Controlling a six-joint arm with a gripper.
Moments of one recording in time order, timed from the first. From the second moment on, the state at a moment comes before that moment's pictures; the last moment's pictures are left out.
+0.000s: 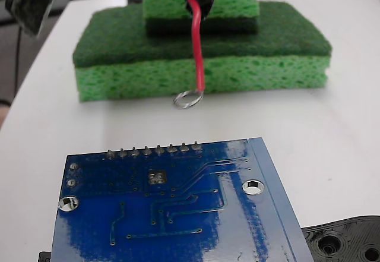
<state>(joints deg) 16.3 112.5 125.2 38.0 -10.3 -0.4</state>
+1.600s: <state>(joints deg) 17.5 107.9 124.6 37.2 -10.3 -0.4</state>
